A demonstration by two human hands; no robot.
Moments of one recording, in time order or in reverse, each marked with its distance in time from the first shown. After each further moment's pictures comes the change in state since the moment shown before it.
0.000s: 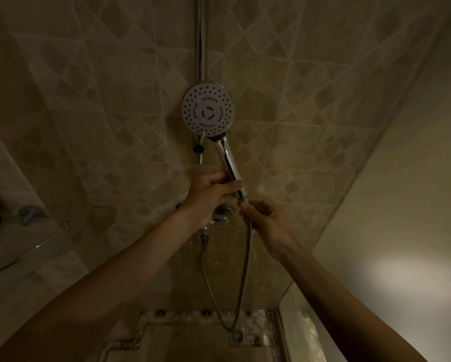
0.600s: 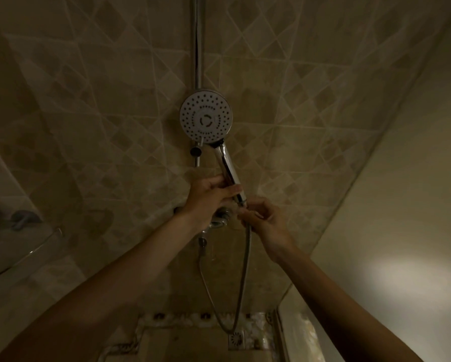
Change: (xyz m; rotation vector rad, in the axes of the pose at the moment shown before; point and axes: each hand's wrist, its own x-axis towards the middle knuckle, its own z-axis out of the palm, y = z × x) left_hand 0.013 -0.009 -0.001 0.012 0.031 -0.005; right_hand 0.013 0.012 -0.009 -0.060 0.050 -0.053
